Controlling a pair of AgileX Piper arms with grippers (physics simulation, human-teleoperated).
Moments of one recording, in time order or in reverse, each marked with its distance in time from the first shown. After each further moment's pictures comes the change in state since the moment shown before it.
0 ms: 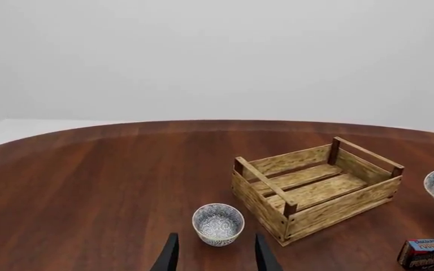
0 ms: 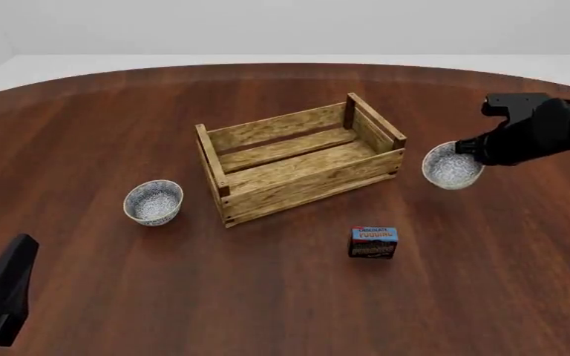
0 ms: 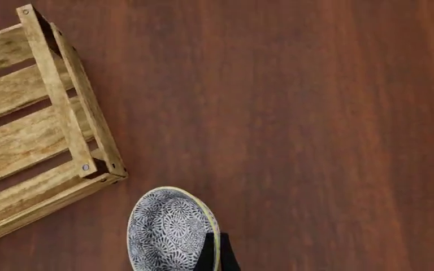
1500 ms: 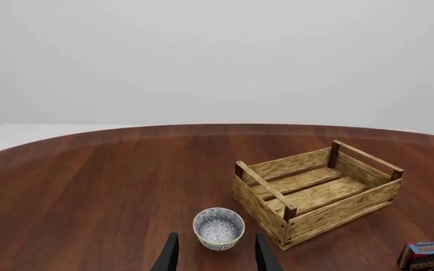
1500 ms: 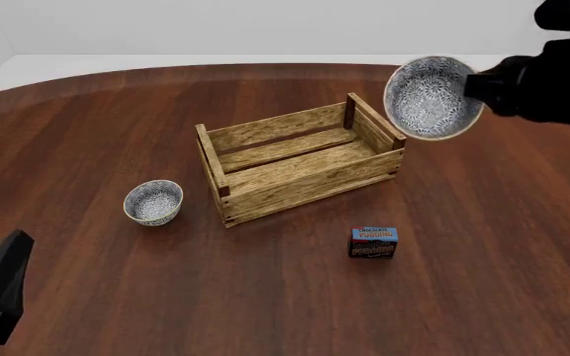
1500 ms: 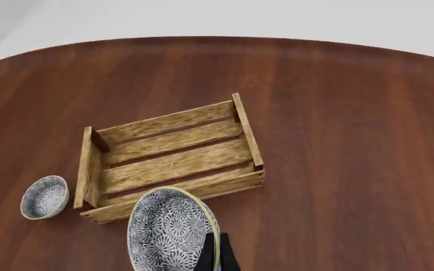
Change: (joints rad) left arm 0.000 0.000 -0.024 0.013 0.007; right arm 0.368 -0.720 0.153 0.167 0.204
